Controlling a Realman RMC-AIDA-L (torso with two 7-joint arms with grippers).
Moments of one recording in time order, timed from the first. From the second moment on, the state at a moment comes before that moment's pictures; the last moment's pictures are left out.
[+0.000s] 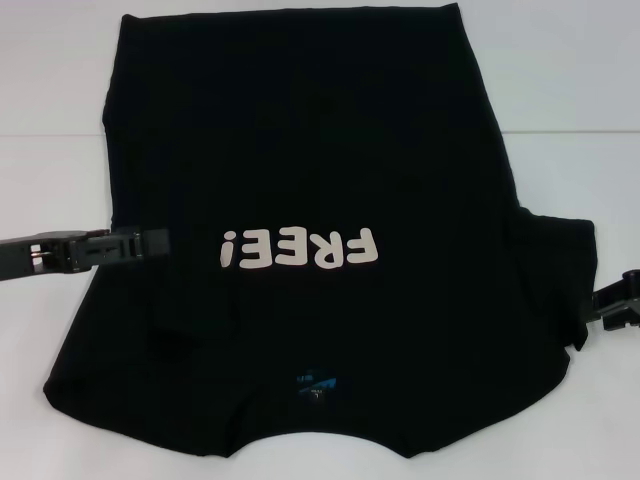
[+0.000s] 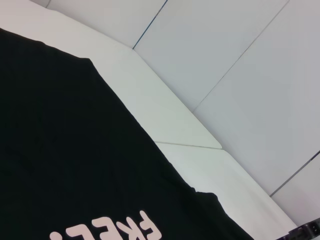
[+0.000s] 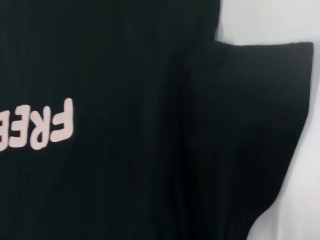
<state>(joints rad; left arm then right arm) -0.52 -1.99 0.40 0.77 2.15 1.70 -1.93 0.71 1.90 -0.66 -0.66 -2.60 -1.44 2.59</state>
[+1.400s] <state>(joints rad) -0.51 -2.00 0.39 0.77 2.10 1.69 -1.94 0.70 1.87 -0.62 -0.69 -2.61 -1.28 2.61</state>
